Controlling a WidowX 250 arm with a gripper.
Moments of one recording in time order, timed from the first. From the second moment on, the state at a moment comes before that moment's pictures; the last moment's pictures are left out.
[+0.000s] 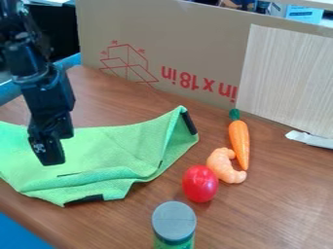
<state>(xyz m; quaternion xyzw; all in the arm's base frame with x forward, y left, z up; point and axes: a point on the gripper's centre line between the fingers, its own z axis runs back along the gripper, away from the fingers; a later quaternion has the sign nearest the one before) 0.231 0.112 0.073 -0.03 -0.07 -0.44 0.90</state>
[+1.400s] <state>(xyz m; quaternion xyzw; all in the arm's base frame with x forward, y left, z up) 0.239 0.086 0.036 -0.02 -0.04 -0.46 0.89</state>
